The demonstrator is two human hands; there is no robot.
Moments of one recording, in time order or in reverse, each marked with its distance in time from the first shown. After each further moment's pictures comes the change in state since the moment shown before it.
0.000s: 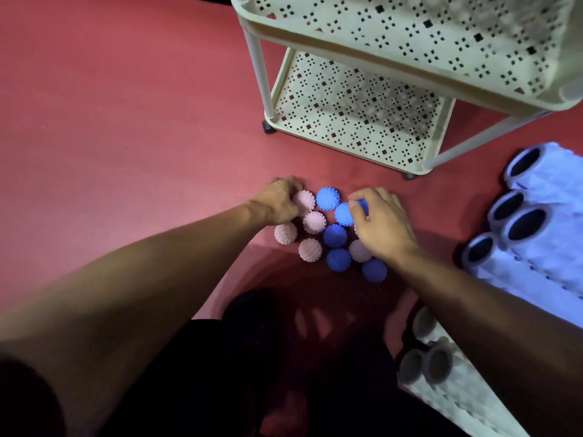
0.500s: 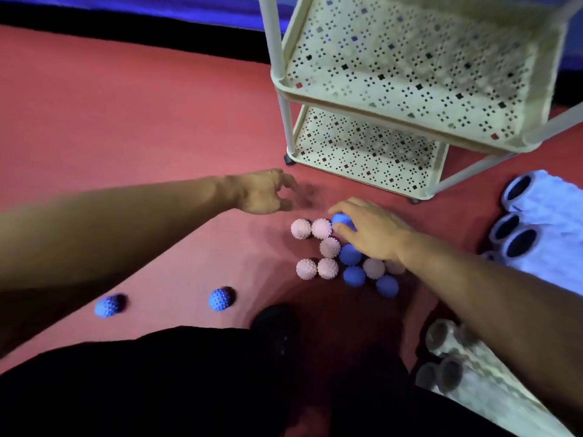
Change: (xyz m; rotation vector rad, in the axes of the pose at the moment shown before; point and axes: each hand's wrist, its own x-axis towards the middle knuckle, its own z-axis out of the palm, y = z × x) left_hand -0.080 0.037 -0.137 0.369 -0.156 0.186; right_hand 0.008 -0.064 -0.046 -0.175 -0.336 -0.288
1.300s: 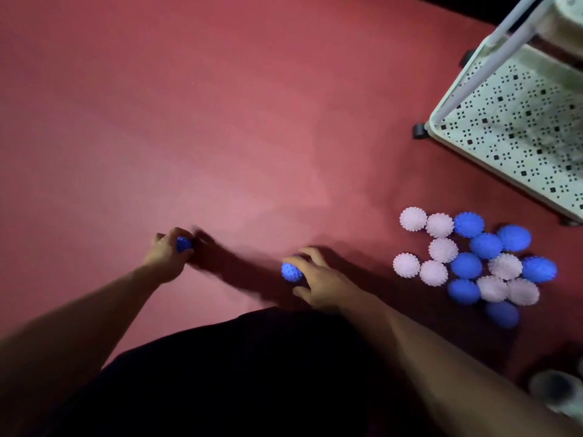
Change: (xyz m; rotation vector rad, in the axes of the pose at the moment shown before) left_hand -0.199 -0.316 0.229 -0.545 0.380 -0.930; right_hand 0.055 -0.184 0.220 0.192 -0.455 -0.168
